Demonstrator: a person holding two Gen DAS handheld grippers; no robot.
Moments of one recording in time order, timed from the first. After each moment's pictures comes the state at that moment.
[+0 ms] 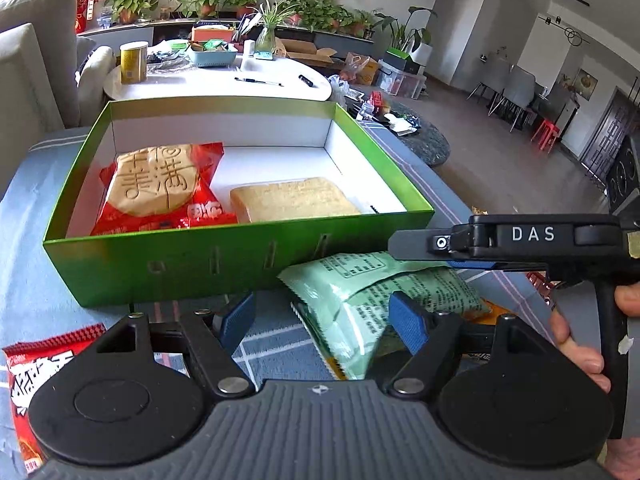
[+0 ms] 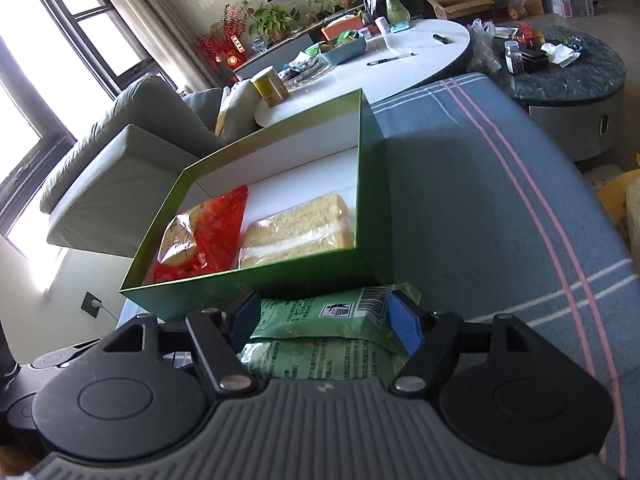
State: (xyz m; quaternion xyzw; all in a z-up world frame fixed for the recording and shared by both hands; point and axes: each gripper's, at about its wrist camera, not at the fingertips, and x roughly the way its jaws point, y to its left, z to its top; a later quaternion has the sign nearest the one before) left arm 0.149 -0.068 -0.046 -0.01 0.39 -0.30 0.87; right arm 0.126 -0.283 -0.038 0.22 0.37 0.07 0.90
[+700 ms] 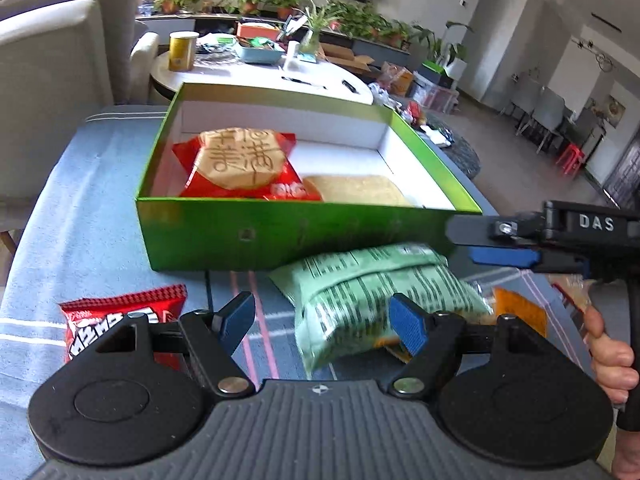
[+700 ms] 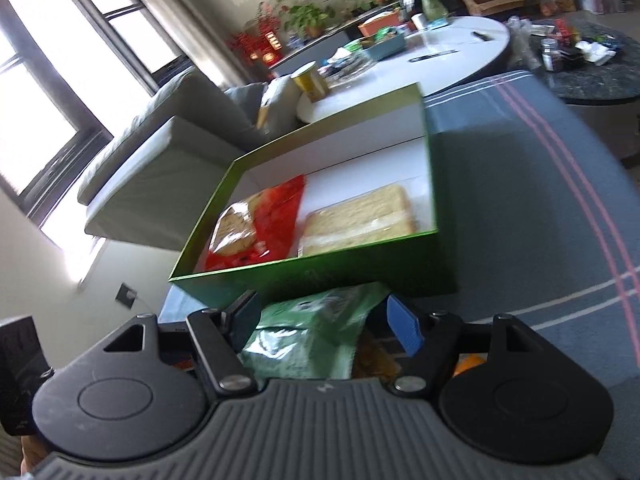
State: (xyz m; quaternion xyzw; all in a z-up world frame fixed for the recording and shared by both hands) left arm 0.145 -0.017 -0.048 -0.04 0.39 -0.25 0.88; right arm 0.116 -0.267 -0.024 0.23 0.36 0.11 0.90
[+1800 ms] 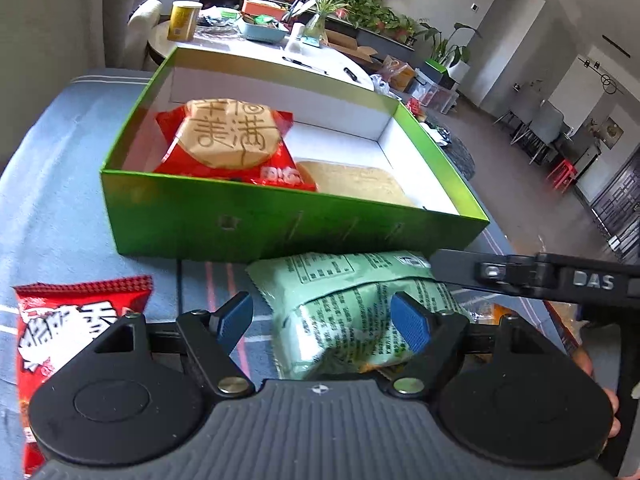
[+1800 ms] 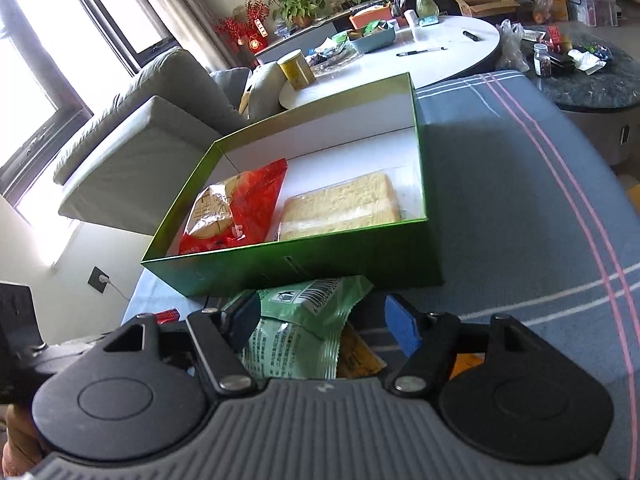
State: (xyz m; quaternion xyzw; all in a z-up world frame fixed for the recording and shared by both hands) left arm 0.165 -0.028 -0.068 -0.08 0.42 -0.27 0.86; right arm 0.125 -0.248 -0.035 0.19 0.39 0.09 0.90
